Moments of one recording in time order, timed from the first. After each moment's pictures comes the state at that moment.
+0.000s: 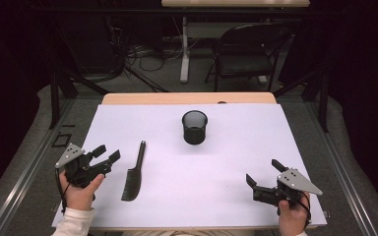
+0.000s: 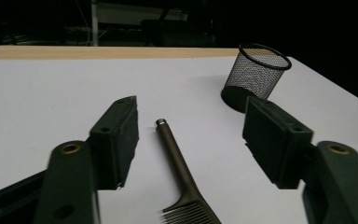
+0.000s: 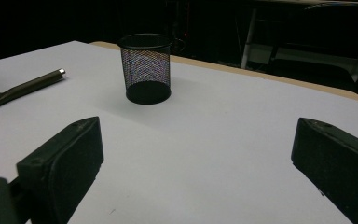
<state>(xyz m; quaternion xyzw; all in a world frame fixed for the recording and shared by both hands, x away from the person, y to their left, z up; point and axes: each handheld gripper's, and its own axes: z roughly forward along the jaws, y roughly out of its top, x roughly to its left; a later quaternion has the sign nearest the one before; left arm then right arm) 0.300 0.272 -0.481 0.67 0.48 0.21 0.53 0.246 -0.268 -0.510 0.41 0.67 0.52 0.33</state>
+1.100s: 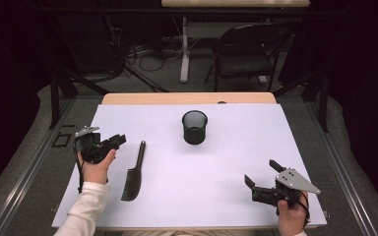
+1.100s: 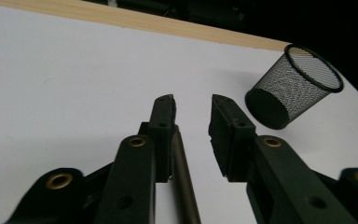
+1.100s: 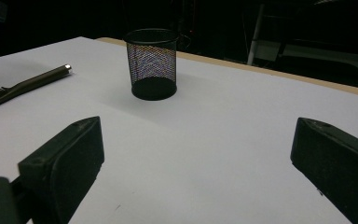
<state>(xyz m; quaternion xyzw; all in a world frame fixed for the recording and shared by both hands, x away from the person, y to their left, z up) 0.364 0.251 -0.480 0.64 0.58 0.15 0.47 0.248 -0.267 -0.513 0.41 0.68 0.52 0.32</state>
